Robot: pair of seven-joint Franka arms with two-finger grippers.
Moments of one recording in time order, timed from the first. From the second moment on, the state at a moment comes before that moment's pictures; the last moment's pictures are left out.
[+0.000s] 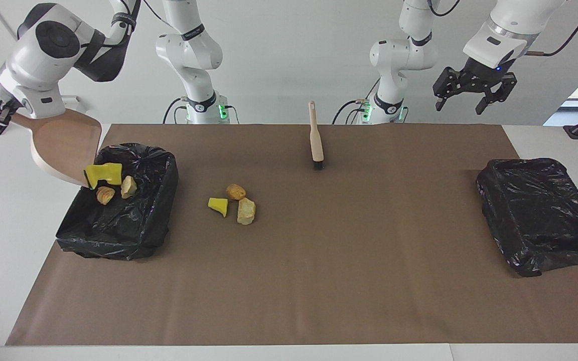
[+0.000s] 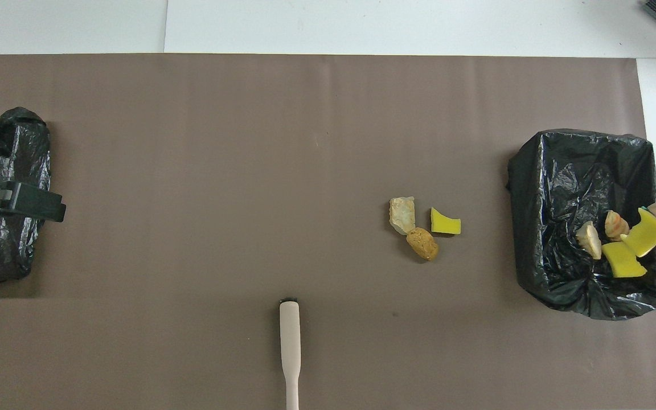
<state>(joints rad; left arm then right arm) -0.09 -0.02 -0.07 -1.41 -0.02 1.36 0.01 -0.27 -0.14 -0.03 -1.94 -0.96 1.86 -1.66</state>
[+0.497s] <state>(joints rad) -0.09 -0.02 -0.07 -1.41 -0.04 1.36 0.01 -0.27 -0.17 -0.04 -1.97 -0.82 1.75 -1.68</state>
